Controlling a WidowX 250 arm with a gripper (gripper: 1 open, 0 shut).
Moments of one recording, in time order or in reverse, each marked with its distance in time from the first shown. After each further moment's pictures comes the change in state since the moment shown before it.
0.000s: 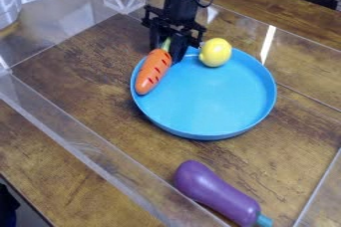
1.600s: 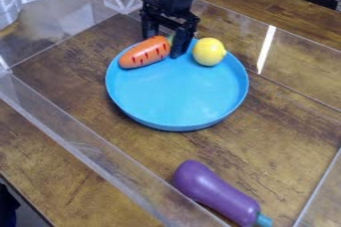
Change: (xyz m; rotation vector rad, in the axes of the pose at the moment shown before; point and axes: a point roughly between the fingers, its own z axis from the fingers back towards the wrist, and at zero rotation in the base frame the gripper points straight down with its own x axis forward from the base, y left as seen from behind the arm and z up) arm 0.023 0.036 0.000 0.018 -0.090 0.030
